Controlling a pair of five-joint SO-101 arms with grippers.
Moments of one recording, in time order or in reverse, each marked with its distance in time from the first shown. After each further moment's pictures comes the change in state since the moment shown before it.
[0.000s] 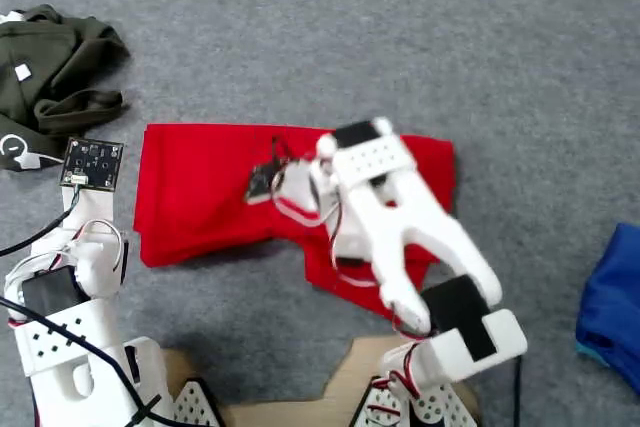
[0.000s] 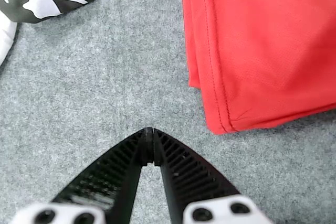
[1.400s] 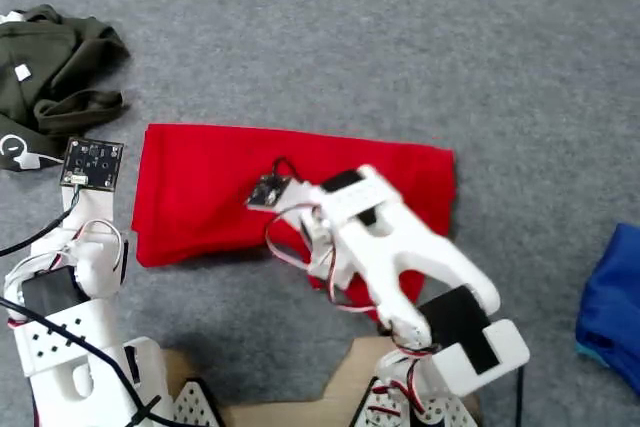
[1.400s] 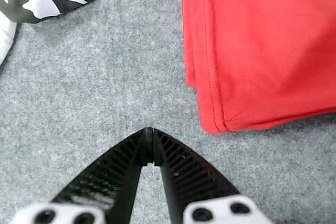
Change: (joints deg) left arm 0.0 0.0 0.0 0.0 0.0; right arm -0.4 -2.3 12.0 -15.2 -18.3
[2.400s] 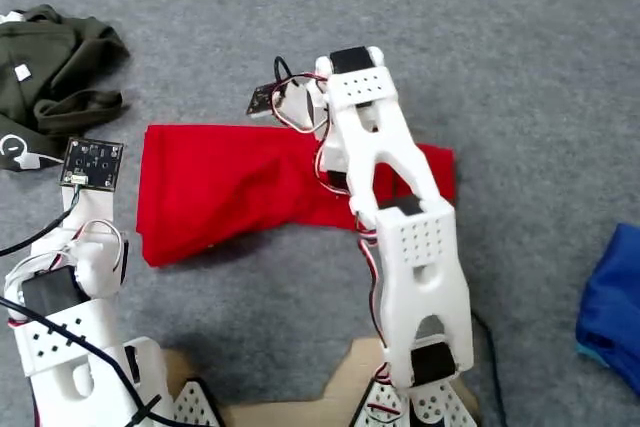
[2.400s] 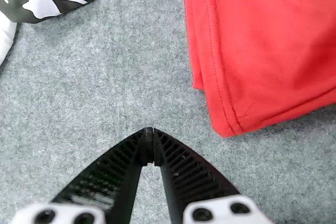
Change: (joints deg) left arm 0.0 0.0 0.0 0.0 0.0; right arm 9.0 50.1 -80.6 30.4 24.8
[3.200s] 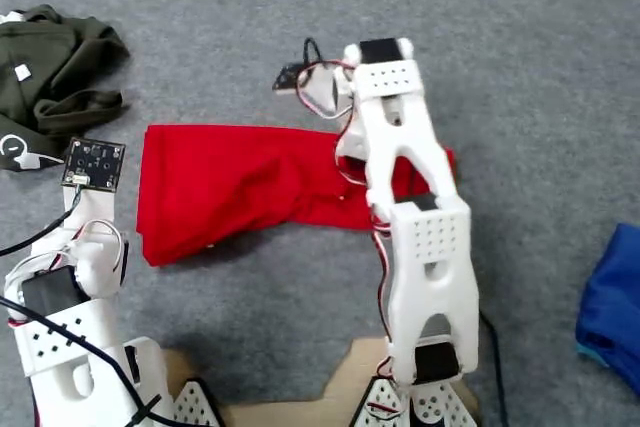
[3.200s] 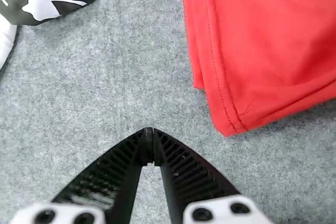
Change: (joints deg) left arm 0.0 0.0 0.0 0.0 -1.3; right arm 5.4 -3.8 -2.1 0.0 -4.1
